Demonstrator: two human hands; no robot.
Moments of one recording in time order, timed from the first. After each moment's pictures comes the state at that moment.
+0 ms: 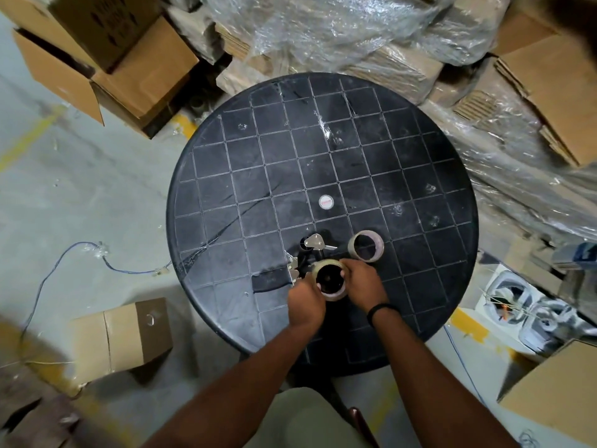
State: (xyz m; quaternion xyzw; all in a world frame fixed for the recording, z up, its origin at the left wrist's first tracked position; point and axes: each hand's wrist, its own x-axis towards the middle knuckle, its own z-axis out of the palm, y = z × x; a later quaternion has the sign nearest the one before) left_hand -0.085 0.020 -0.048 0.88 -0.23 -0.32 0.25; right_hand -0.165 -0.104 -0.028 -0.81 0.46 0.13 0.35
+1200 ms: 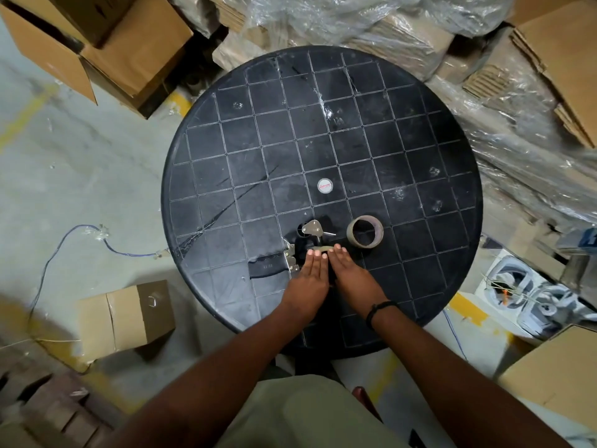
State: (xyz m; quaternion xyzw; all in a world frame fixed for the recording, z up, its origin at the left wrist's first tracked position) left_hand -0.084 0.028 -0.052 0.78 -0.58 -0.24 0.00; right_hand -0.180 -0.089 -0.037 -0.90 0.27 0.24 0.26
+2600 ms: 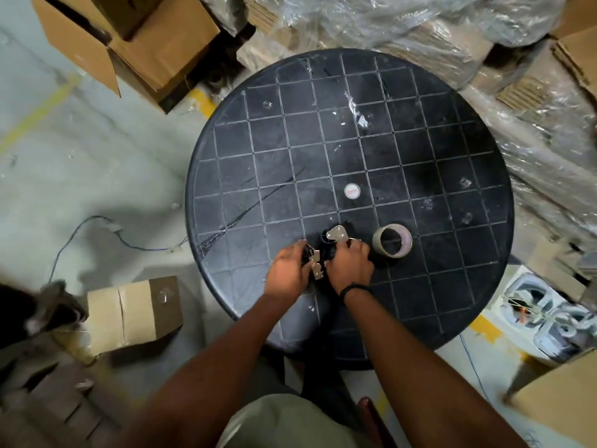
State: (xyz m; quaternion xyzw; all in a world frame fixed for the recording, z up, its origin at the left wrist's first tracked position) left_hand 0.010 0.060 -0.071 0.86 -0.36 -0.29 0.23; right_hand -0.084 -0.060 -0.066 -0.83 0.50 0.19 0.16
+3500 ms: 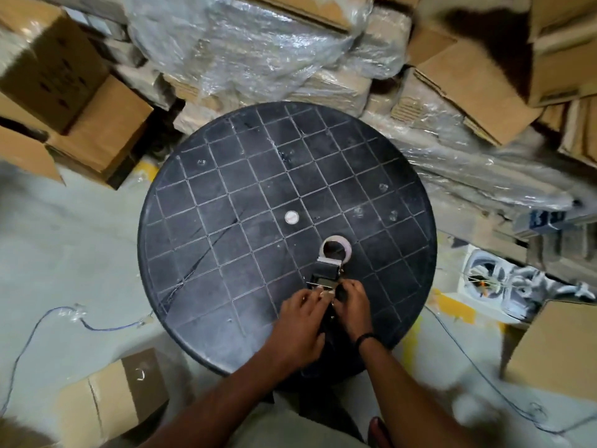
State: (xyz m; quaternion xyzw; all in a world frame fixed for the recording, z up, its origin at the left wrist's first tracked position) left_hand -0.087 0.047 0.037 0.69 -0.65 -0.29 0.11; right_hand -0.221 -0.061 -0.044 -0.68 0.59 -0.09 0.42
